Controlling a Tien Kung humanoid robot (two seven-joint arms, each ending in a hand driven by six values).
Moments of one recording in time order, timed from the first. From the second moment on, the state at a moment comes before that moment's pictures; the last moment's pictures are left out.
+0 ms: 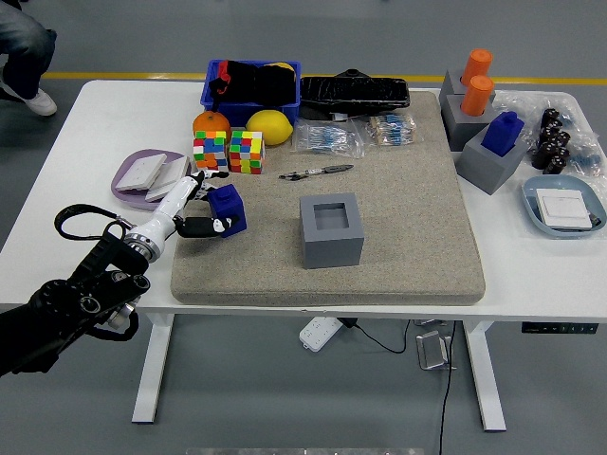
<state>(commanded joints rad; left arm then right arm) -0.77 0.23 -0.13 -0.66 0.65 0.40 -0.38 -0.09 -0.36 1.23 0.35 -1.16 0.08 -0.23</state>
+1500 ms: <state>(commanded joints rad) -0.93 0.23 -0.20 -0.99 0.87 0.35 -0.27 -0.08 -0.38 1.21 0.35 -1.15 0.08 -0.23</state>
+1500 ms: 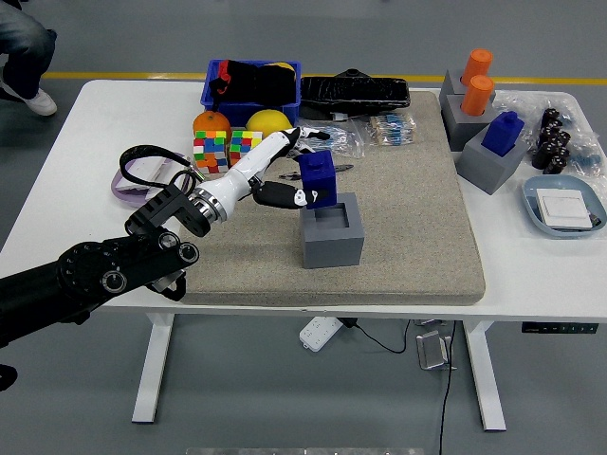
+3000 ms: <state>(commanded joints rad) -0.96 0.16 -0.10 -0.90 0.83 0.34 -0.27 -0.08 -0.39 1.18 0.35 -1.15 0.08 -0.23</state>
